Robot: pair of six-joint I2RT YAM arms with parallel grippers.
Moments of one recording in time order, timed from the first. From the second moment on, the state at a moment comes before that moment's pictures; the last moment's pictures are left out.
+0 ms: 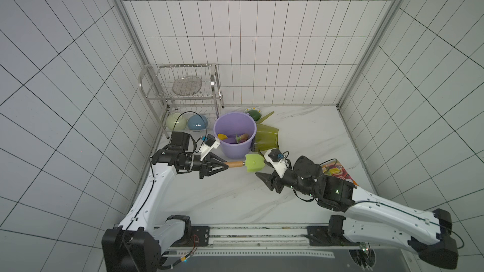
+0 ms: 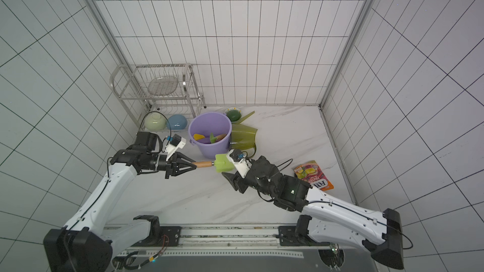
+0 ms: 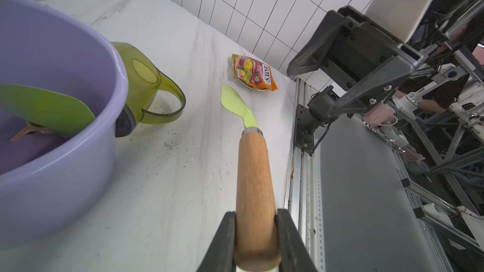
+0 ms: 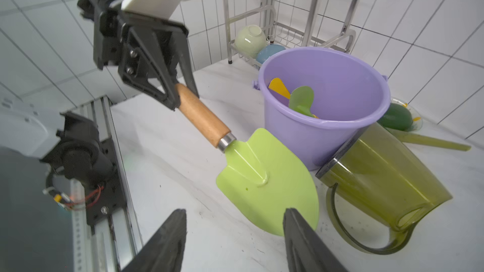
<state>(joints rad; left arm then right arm) -0.03 1.11 0.95 -1.01 1.24 0.68 1.17 0.93 0.81 -0.20 0.07 0.18</state>
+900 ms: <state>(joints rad) 0.16 1.19 0.94 -1.17 1.52 0.84 0.92 1.19 0.56 0.74 -0.19 1.16</state>
